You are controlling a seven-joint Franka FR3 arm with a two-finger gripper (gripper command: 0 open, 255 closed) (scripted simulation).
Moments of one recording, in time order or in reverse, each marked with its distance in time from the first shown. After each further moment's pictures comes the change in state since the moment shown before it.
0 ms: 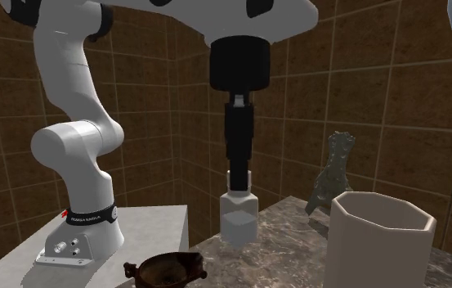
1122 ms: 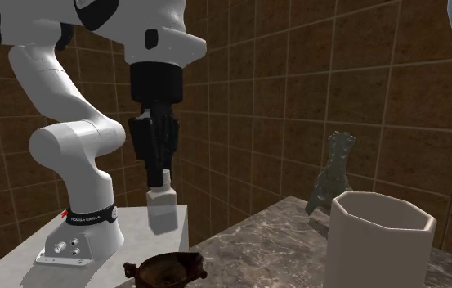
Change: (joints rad) arm -0.081 -0.423 0.046 -0.400 -0.151 -0.017 0.067
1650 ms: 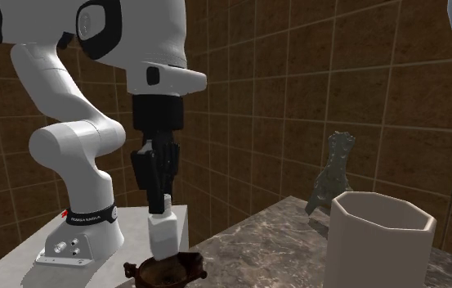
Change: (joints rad) arm -0.006 0.031 -0.026 -0.086 -0.020 0.117 0.009
